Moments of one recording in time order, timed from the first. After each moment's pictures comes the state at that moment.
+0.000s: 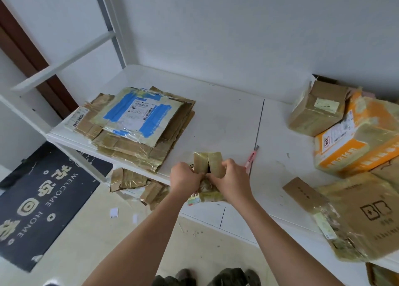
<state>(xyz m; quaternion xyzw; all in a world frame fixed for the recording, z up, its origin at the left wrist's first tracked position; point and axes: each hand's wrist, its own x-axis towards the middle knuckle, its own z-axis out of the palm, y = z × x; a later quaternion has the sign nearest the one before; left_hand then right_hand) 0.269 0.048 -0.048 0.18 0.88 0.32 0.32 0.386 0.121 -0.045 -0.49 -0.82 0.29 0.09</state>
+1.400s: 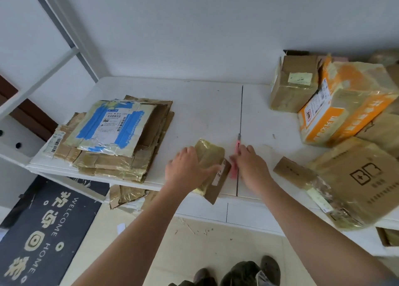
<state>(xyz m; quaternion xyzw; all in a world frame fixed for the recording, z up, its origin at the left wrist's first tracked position) 0.287 0.079 -0.025 0.48 0.86 0.07 0.17 0.447 0.191 -0.082 -0.39 -0.92 0.05 -0.03</state>
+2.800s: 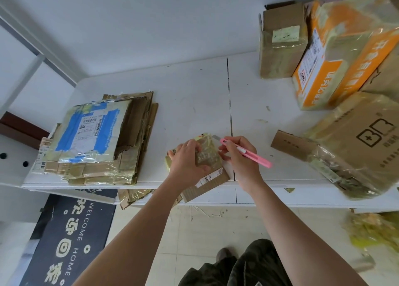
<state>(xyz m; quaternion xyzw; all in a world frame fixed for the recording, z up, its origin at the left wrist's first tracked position) 0.296 0.096 -0.058 0.53 0.81 0.12 0.21 0.438 0.152 -0.114 -0.41 -0.39 0.69 0.44</state>
